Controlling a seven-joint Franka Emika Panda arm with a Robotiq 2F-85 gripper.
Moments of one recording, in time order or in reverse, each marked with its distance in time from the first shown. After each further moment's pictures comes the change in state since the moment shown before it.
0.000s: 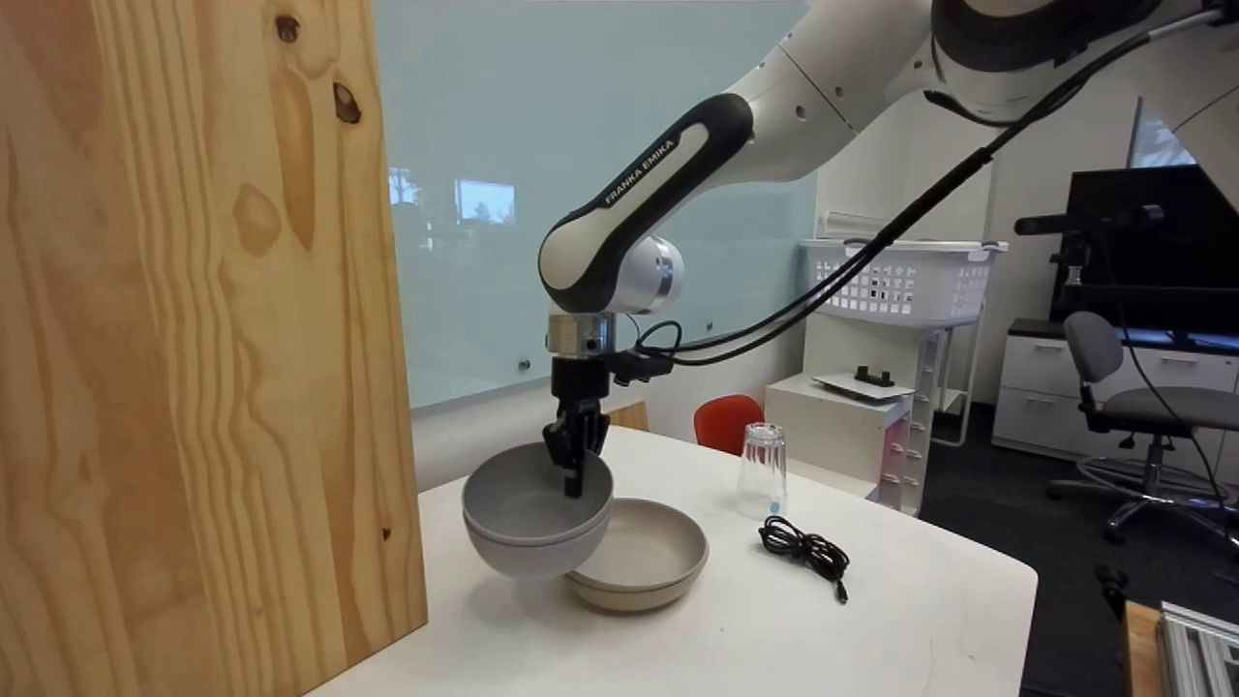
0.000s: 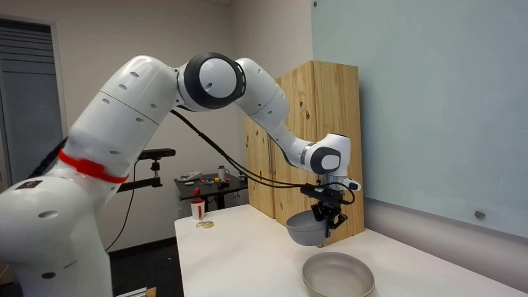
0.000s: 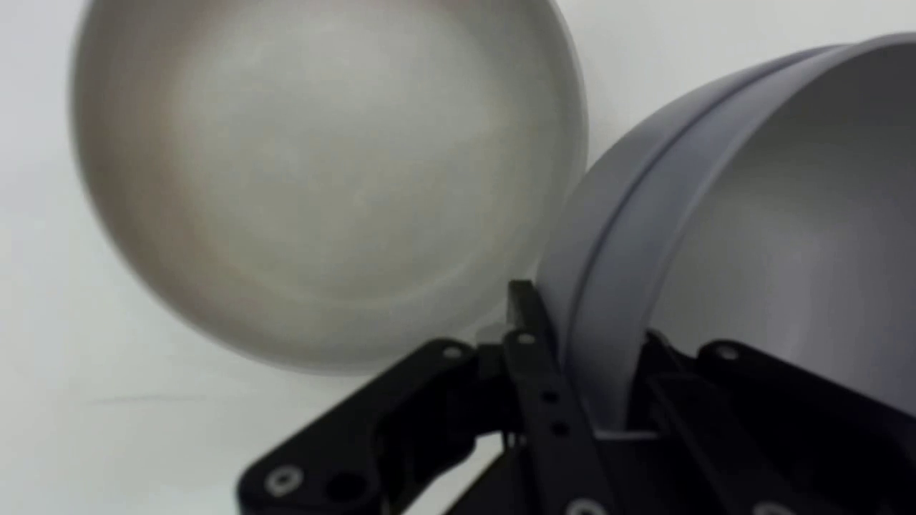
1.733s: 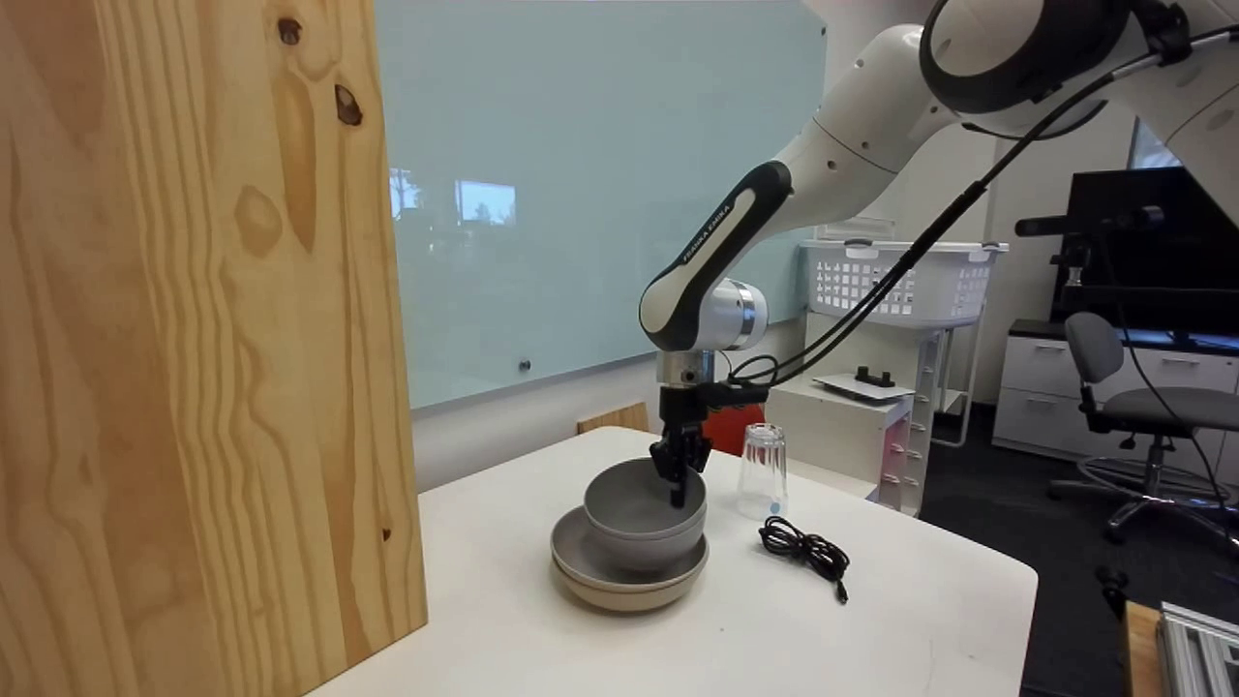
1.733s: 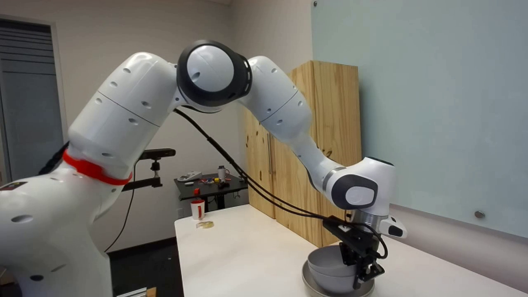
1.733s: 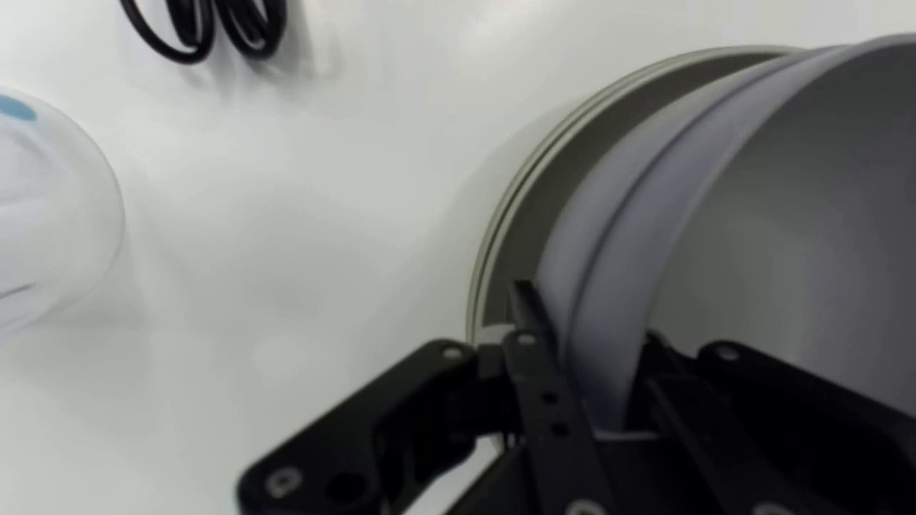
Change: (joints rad) arm -0.182 0.028 -0.092 -0.131 0.074 0.088 -0.014
